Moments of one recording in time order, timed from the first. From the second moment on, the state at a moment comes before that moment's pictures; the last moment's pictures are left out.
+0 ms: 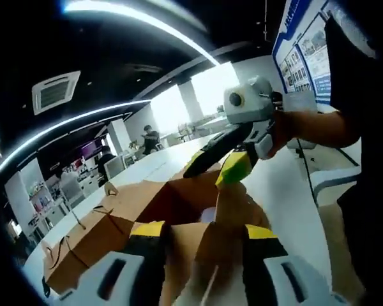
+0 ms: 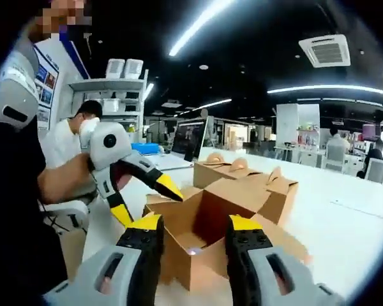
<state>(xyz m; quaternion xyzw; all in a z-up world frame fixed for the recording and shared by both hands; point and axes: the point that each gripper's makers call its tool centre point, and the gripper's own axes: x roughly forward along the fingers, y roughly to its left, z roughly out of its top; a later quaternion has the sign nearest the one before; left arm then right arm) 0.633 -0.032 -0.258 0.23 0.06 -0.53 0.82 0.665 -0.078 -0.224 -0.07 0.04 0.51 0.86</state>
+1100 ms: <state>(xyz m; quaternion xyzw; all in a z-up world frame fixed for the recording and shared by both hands) 0.657 -0.054 -0.202 0.23 0.08 -0.55 0.80 0.620 -0.138 -0.196 0.00 -0.08 0.47 0.88</state>
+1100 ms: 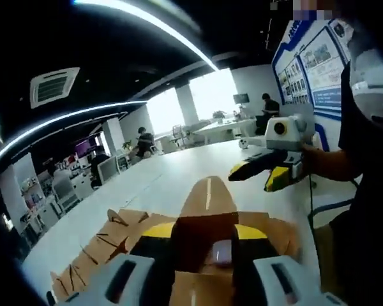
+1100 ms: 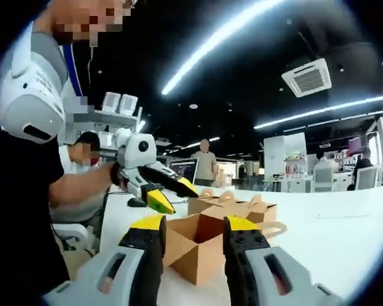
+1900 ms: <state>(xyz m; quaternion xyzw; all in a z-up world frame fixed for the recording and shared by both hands) 0.671 -0.093 -0.281 0.36 0.38 -0.64 0.56 0.621 -0.148 -0.196 -0.07 -0.09 0.44 0.89</state>
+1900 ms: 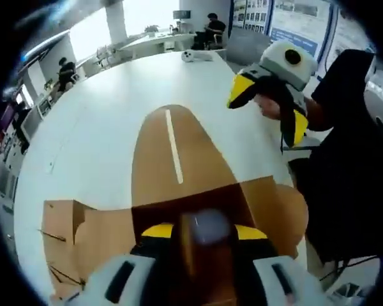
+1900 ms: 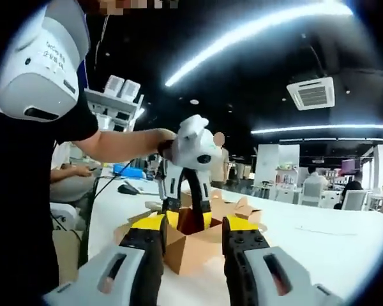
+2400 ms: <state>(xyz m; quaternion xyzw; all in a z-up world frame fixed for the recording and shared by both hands) 0.659 -0.091 -0.303 0.42 0.40 -0.62 0.53 0.625 -0.146 -0.206 -0.07 -0.08 0.44 0.89</state>
